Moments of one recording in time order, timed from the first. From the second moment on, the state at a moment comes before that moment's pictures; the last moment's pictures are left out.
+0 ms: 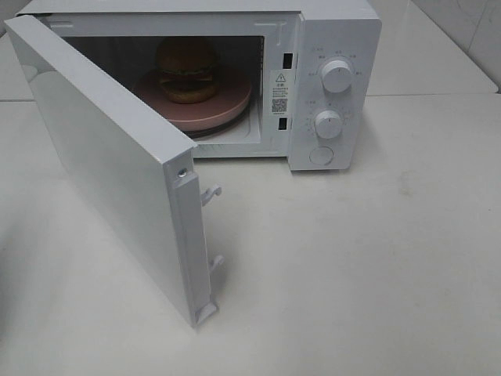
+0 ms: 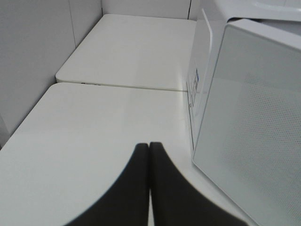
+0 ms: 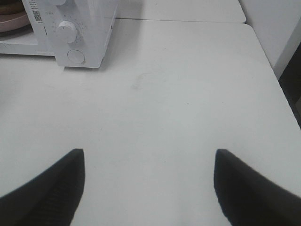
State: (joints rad) left arm 0.05 0.89 -0.24 -0.06 -0.31 0.01; right arm 0.15 0.00 -0.50 -0.13 1.00 0.10
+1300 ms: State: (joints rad) left arm -0.37 1.51 -0.39 0.05 -0.78 -0.11; right arm 0.15 0.00 -0.50 -0.13 1.00 0.10
